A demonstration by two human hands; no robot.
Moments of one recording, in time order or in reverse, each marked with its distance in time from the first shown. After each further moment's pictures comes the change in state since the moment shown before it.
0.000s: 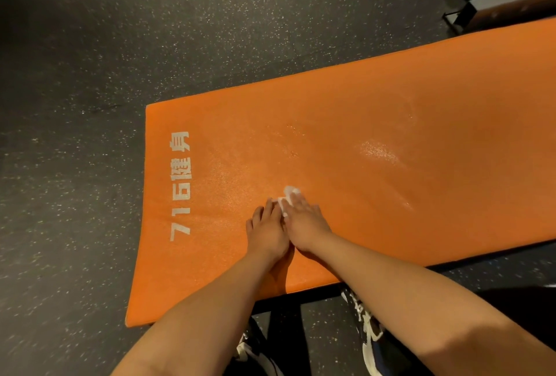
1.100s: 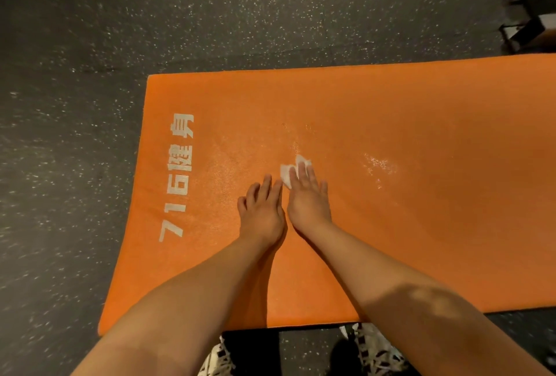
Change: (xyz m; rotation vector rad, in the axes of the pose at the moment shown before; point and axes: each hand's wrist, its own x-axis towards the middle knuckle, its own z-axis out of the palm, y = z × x) left_hand 0.070 -0.019 -0.016 0.006 0.165 -0.012; right_hand 0.084 -0.007 -0.023 -0.015 0.234 0.020
